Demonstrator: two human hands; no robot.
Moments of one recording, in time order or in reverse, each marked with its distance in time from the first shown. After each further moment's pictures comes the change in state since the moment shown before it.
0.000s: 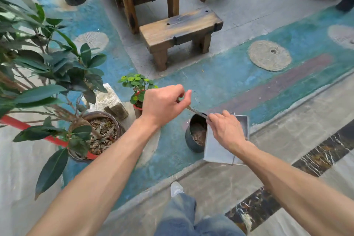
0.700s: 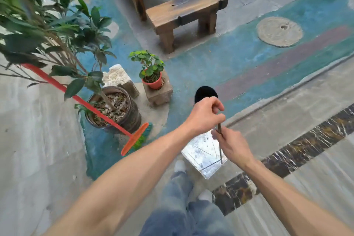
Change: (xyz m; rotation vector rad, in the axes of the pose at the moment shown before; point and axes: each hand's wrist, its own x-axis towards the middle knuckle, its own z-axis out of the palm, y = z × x) left_hand -0.133 0.189 -0.013 -0.565 -0.719 -0.629; right_hand -0.221 -0.046 -0.005 0.497 -0.290 0.362
